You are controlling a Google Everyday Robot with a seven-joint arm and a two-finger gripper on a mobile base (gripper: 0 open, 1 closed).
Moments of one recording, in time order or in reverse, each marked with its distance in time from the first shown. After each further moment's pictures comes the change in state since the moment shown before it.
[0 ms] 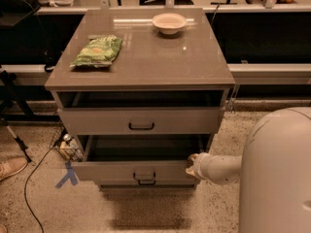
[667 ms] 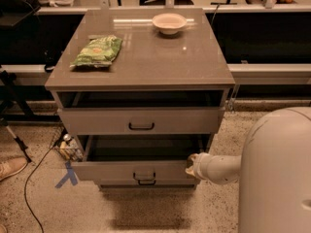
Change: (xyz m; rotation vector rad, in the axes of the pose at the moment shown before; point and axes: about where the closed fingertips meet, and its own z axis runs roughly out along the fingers) arm -0.001 0.001 0.001 -0.002 -0.001 -0.001
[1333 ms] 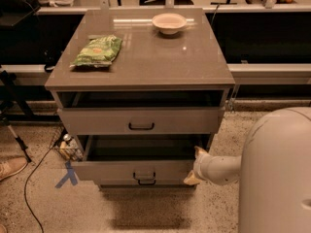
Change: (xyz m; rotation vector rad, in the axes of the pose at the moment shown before) arm -0.001 0.001 0.001 -0.002 -0.001 -0.001
